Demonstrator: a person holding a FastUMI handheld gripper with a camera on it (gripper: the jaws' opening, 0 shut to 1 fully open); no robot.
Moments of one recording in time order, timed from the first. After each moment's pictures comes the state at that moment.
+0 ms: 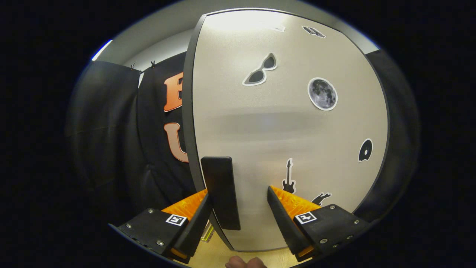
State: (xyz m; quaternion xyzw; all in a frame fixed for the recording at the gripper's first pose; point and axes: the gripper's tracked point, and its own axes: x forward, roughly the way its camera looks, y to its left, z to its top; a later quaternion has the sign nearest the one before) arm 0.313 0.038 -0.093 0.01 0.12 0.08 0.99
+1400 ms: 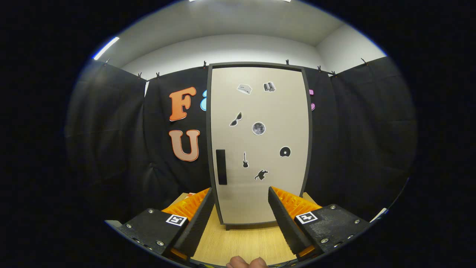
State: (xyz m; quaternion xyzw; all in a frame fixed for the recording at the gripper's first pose) arm 0.057 -0.044 -0.011 0.00 0.09 0.02 1.00
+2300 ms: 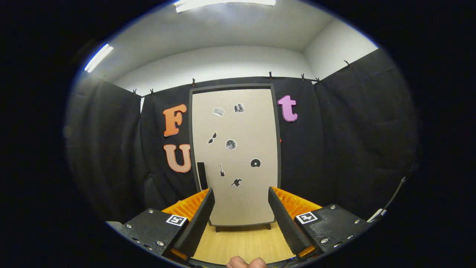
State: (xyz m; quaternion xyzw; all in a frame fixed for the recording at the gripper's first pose) arm 0.005 -0.134 0.029 0.02 0.05 0.01 1.00
